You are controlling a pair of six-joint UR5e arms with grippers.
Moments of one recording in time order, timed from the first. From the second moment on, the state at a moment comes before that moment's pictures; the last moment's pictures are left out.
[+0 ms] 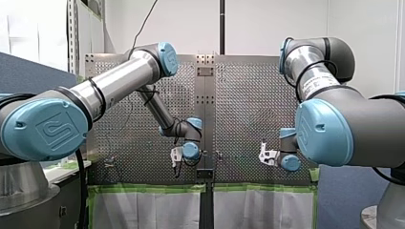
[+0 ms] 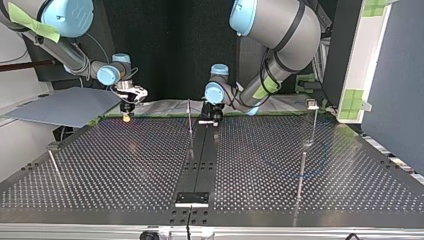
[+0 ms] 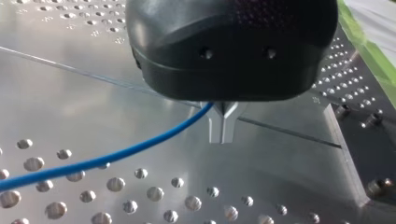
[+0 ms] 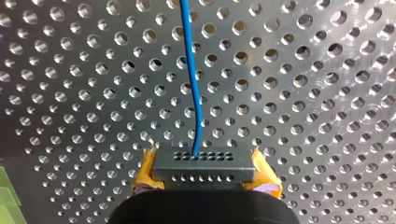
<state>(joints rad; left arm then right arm) -0.48 -2.60 -1.29 -2.64 -1.93 -1.78 1.74 -0.56 1.52 -0.87 1.42 1.67</state>
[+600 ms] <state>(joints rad) -0.50 -2.60 -1.29 -2.70 -1.99 -1.74 1.74 -0.56 1.52 -0.85 1.42 1.67</state>
